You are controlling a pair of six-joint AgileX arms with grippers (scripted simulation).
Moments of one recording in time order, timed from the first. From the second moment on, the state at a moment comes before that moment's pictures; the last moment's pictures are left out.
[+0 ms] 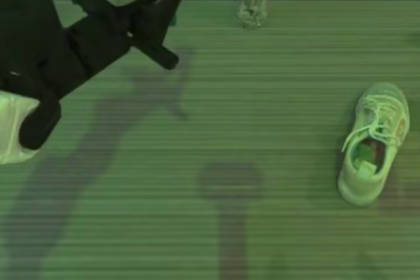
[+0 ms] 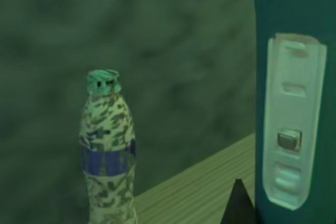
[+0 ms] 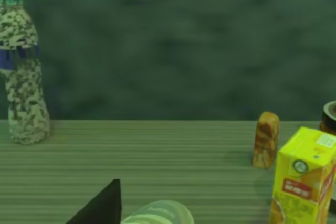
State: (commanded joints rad) left arm -0.34 1.66 0.76 0.92 0.46 0.01; right arm 0.00 0.00 0.00 0.00 0.00 0.00
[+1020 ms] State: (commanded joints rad) left arm -0.63 1.57 0.71 0.97 0.16 -0.04; right arm 0.00 0.00 0.00 0.00 0.00 0.00
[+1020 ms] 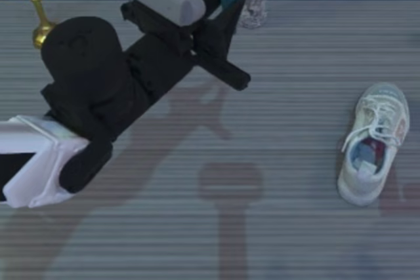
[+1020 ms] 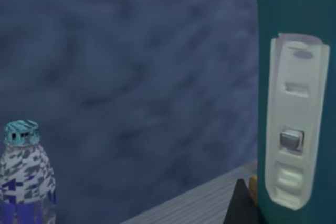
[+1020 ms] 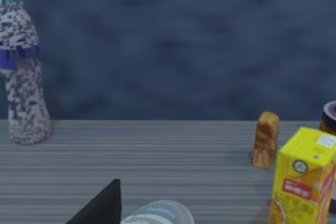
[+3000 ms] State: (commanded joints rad) left arm -0.63 1.57 0.71 0.97 0.16 -0.04; right arm 0.46 1.30 0.81 0.47 -0.48 -0.06
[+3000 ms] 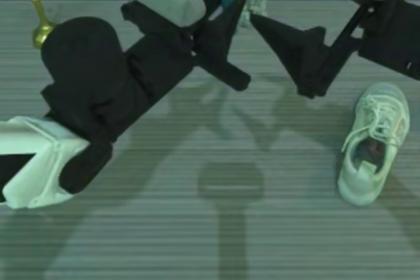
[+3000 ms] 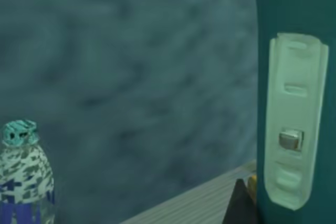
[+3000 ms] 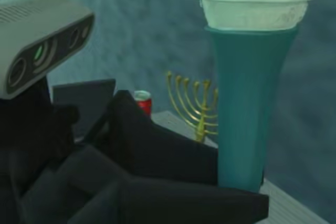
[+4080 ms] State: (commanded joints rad) left arm -0.63 1.57 0.71 0.97 0.16 -0.04; right arm 0.59 1.63 1.08 0.52 -0.36 -0.06
